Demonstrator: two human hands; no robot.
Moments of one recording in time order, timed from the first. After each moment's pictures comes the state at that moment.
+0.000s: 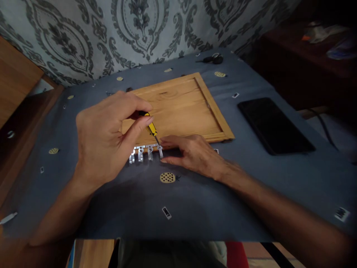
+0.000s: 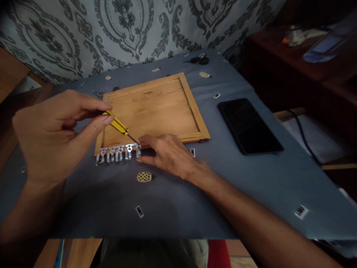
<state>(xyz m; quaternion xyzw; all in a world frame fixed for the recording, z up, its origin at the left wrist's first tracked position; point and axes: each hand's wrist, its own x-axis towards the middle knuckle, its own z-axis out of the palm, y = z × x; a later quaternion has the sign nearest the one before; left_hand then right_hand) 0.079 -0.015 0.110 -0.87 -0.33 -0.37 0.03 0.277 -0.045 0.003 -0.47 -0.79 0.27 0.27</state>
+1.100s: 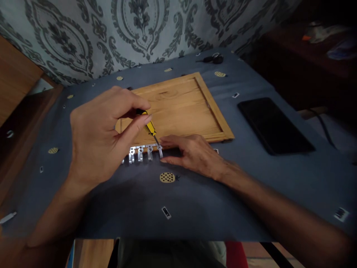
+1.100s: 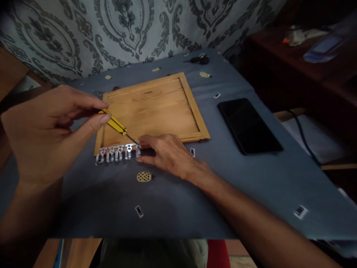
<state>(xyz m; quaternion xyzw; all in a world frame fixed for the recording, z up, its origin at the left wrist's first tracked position) 0.075 -0.013 0.112 -0.87 -0.31 -0.38 -0.01 0.277 -0.044 0.003 -0.47 -0.80 0.27 0.28</state>
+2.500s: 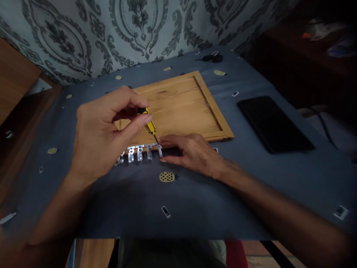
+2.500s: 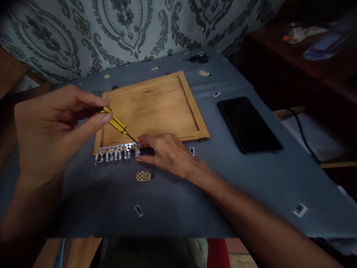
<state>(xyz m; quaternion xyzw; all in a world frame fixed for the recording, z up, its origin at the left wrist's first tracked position) 0.076 -0.007 0.106 -0.85 -0.34 -0.39 -0.07 0.278 -0.045 0.001 -0.47 -0.79 0.28 0.29</state>
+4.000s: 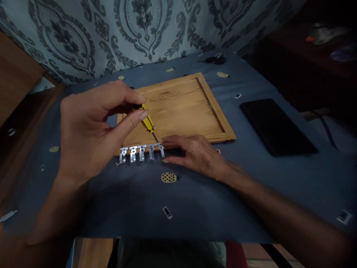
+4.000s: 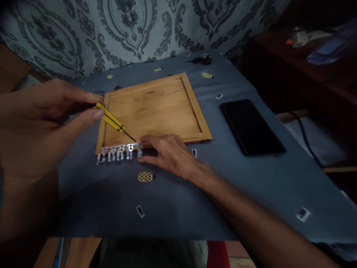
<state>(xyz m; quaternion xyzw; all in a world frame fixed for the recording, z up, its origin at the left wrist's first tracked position) 0.067 -0.009 0.118 -0.86 -0.32 -0.40 -0.02 0.278 -0.044 0.001 -0.46 -0.79 0.28 0.29</state>
